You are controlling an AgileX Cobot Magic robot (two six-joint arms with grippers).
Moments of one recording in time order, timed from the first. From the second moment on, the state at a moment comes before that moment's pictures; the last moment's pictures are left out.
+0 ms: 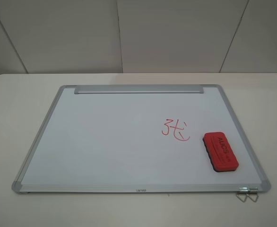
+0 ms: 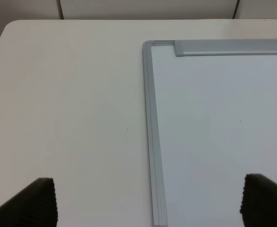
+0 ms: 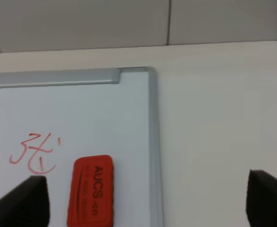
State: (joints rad) left arm -0.06 -0.01 -0.50 0.00 1.07 -0.02; right arm -0.06 0.00 -0.52 -0.01 1.06 0.04
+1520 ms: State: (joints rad) left arm -0.06 -0.01 -0.50 0.00 1.07 -0.02; right arm -0.13 0.00 -0.52 -0.01 1.06 0.05
